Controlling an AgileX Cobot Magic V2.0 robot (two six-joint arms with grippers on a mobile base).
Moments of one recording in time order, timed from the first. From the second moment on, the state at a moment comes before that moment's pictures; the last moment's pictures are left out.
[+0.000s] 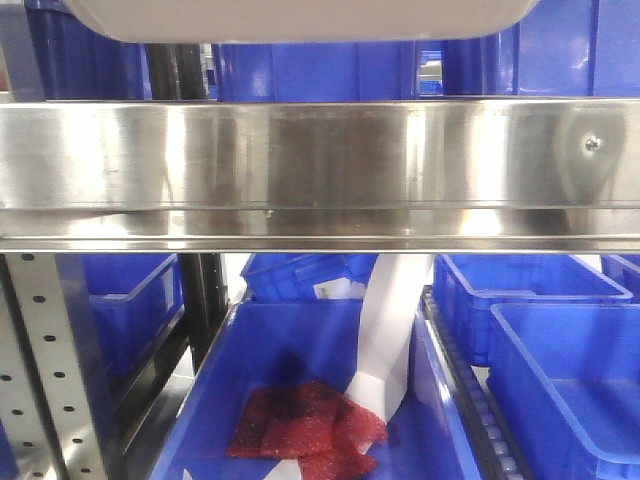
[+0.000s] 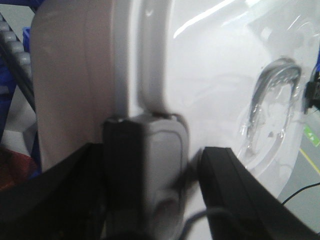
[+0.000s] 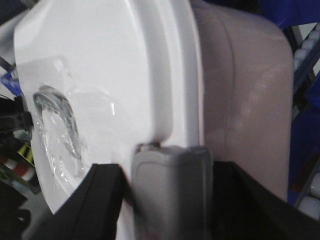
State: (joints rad) left arm 0.08 1.19 -1.27 -1.17 1.17 0.73; right arm -0.16 1.12 -1.14 1.30 1.12 -0.68
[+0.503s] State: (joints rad) left arm 0.08 1.42 -1.34 -1.24 1.12 0.73; right arm -0.16 1.39 -1.30 1.43 1.09 -0.68
